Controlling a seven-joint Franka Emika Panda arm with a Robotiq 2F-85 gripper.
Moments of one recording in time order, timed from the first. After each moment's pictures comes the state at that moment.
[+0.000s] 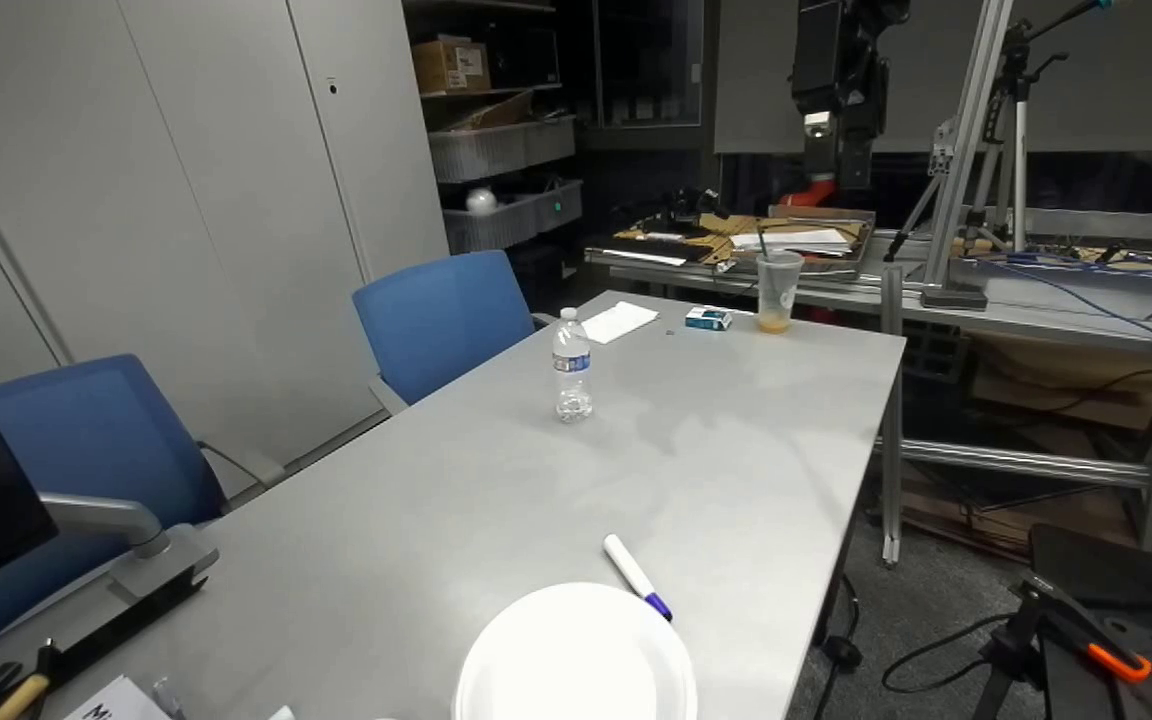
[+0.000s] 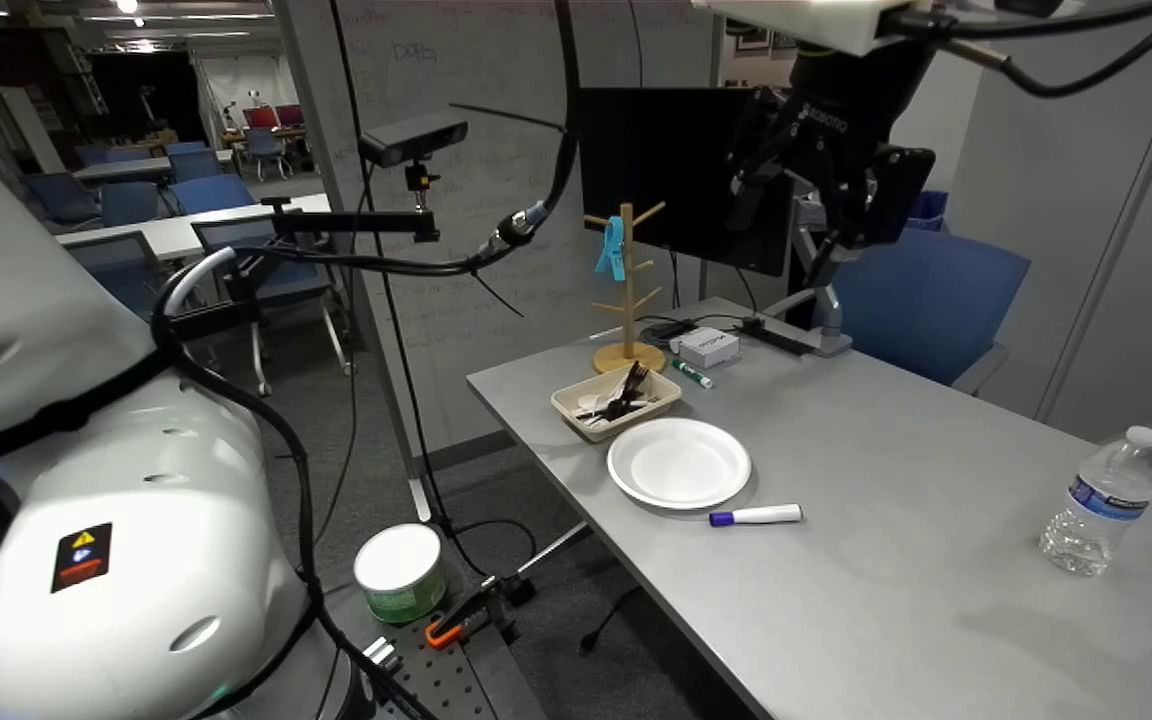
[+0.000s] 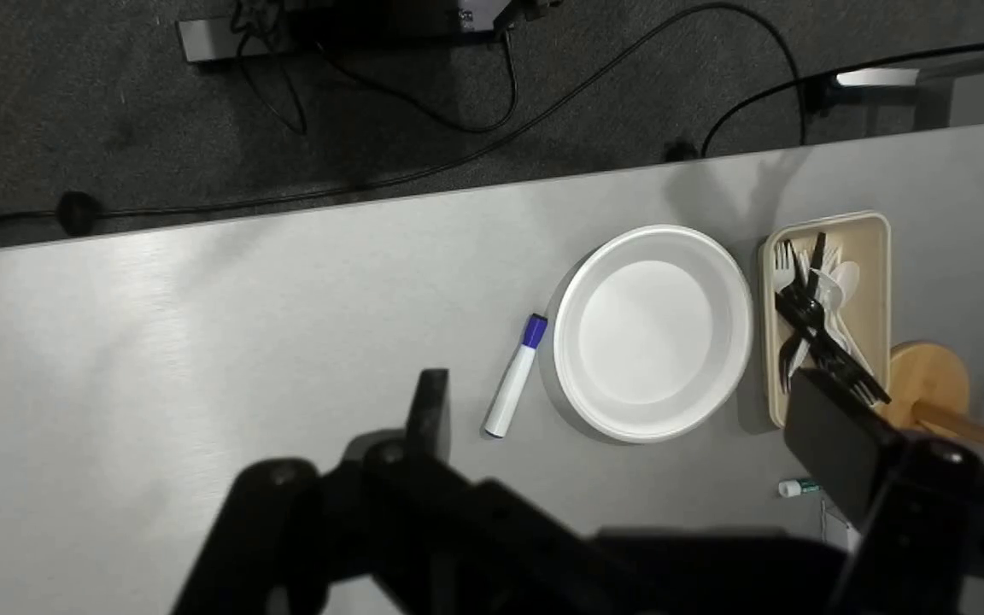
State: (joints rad) arm -0.02 -0.26 -0.23 -2.00 0.17 1.59 -0.13
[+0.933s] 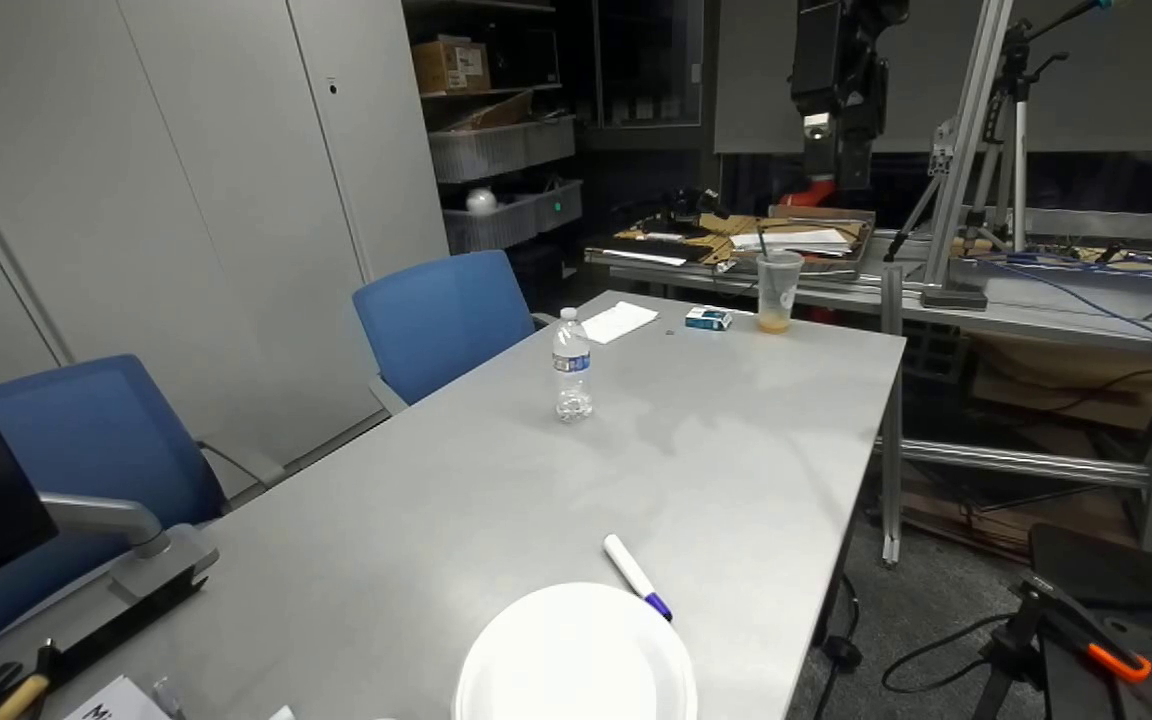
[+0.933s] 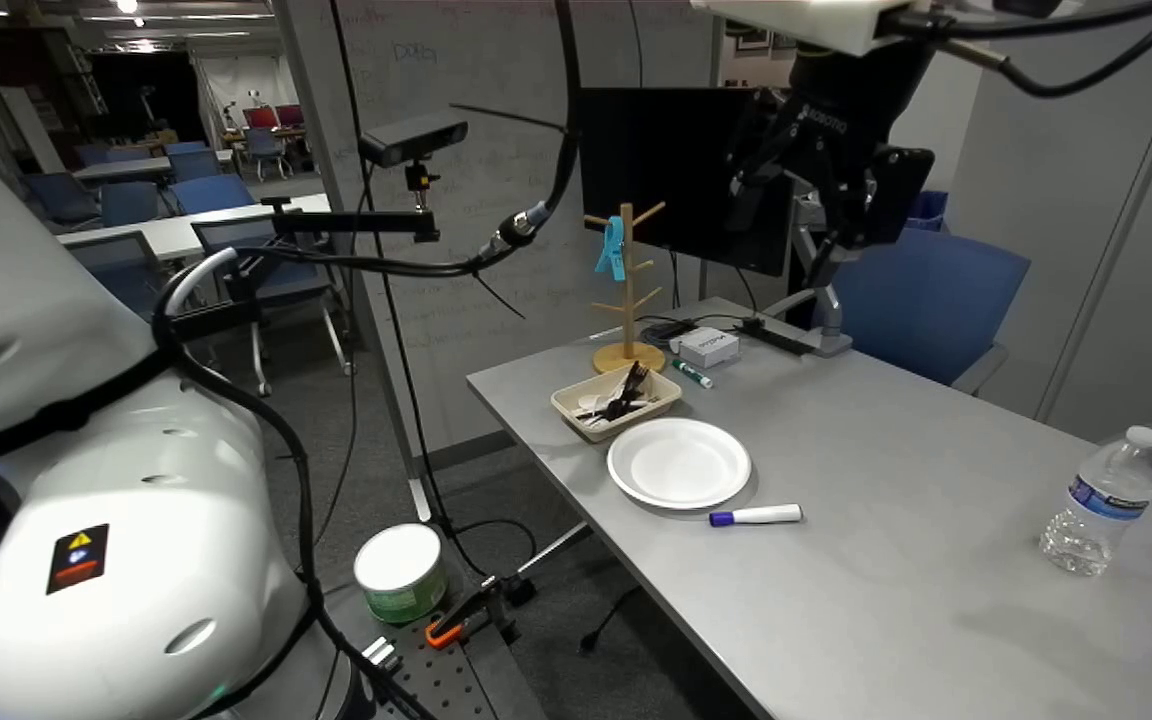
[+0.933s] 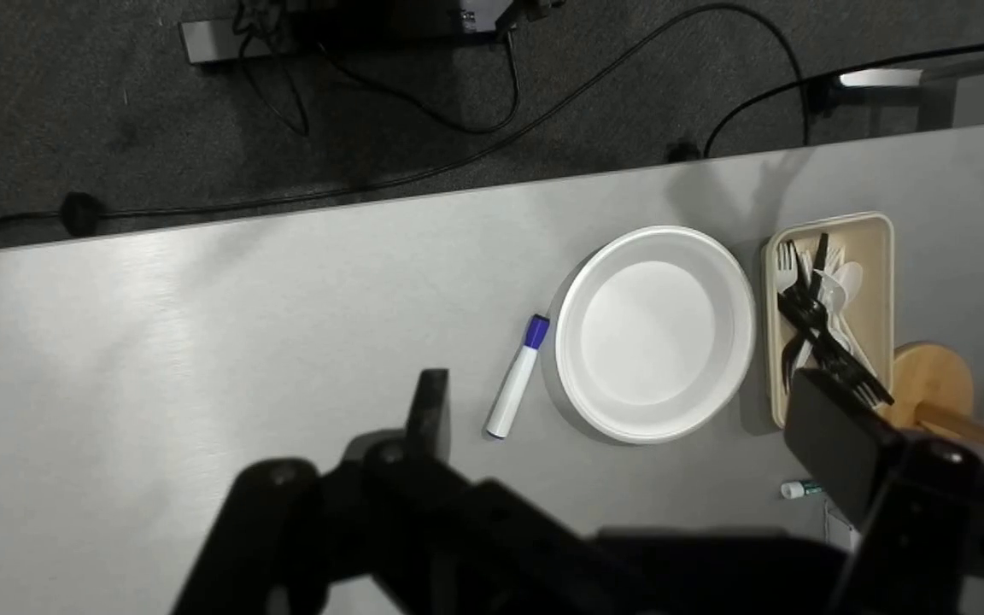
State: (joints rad) arm -0.04 -0.26 -0.21 -2.00 0.17 1.59 -0.13
